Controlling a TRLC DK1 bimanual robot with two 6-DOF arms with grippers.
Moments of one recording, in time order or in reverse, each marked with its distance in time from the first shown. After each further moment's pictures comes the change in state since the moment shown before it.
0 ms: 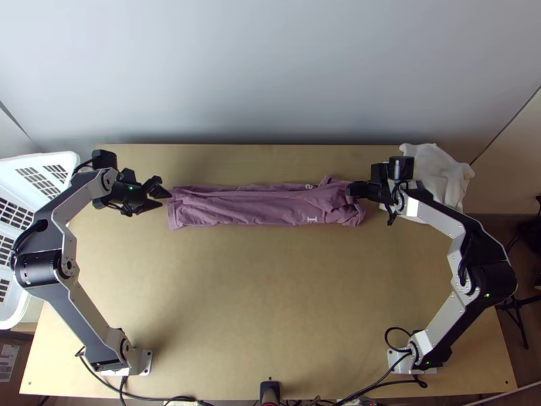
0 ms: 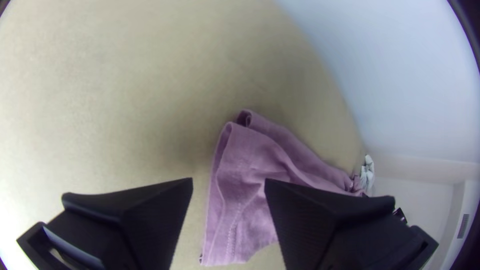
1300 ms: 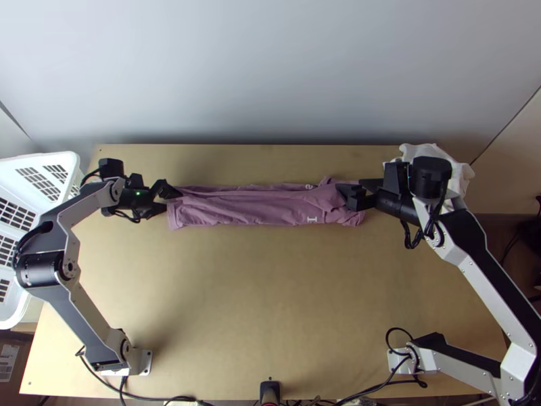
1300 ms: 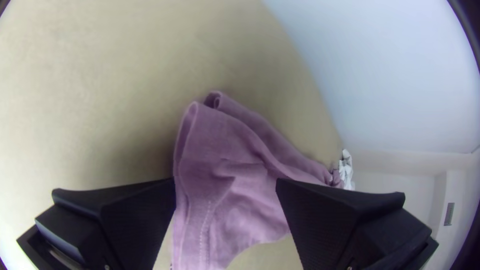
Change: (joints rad) left arm -0.031 -0.001 -0.123 0.200 0.134 -0.070; right arm 0.214 -0.631 -0.050 -0.327 0.000 0.148
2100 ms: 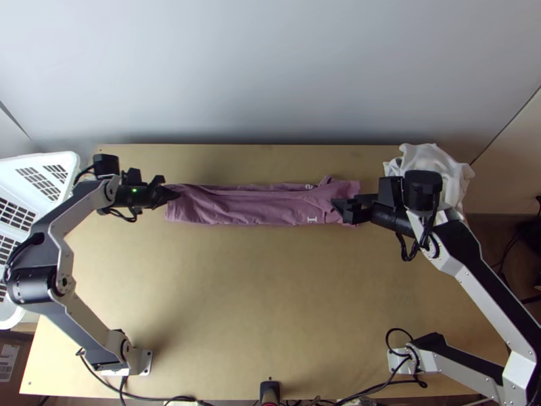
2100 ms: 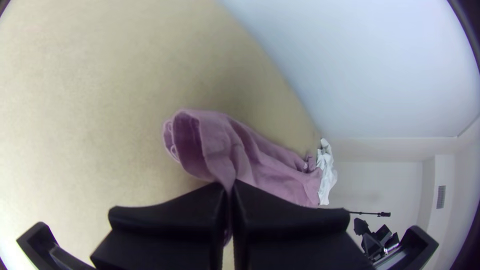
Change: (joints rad) left arm -0.005 -0.128 -0.021 -0.036 0.087 0.000; right arm 0.032 -0.044 -0.101 0.000 0.002 0.053
